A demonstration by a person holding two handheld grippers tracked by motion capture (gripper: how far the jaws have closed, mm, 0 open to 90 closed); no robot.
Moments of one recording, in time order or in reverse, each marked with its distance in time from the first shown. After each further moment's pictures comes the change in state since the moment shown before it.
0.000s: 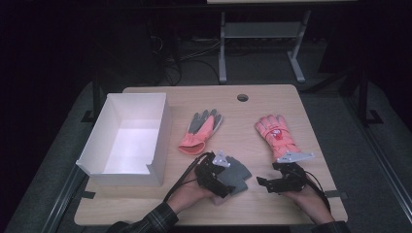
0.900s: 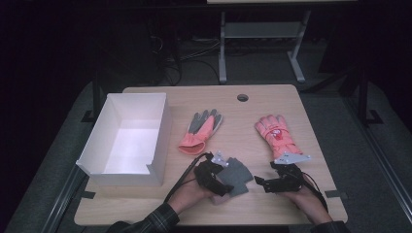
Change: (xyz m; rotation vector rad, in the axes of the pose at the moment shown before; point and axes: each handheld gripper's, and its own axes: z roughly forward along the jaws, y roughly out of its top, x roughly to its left) left arm 0.006 -0.006 0.009 0.033 -0.053 -0.056; right arm 0.003 -0.002 0.008 -0.039 -0.028 -0.041
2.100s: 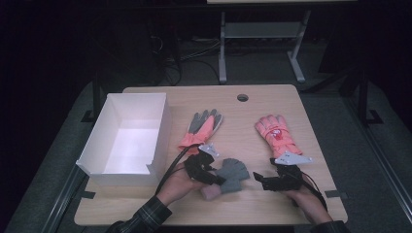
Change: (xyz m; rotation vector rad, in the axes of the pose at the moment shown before) left arm 0.019 0.011 -0.048 -0.006 -0.159 -0.042; right arm -0.001 -0.002 0.004 -0.100 -0.043 -0.023
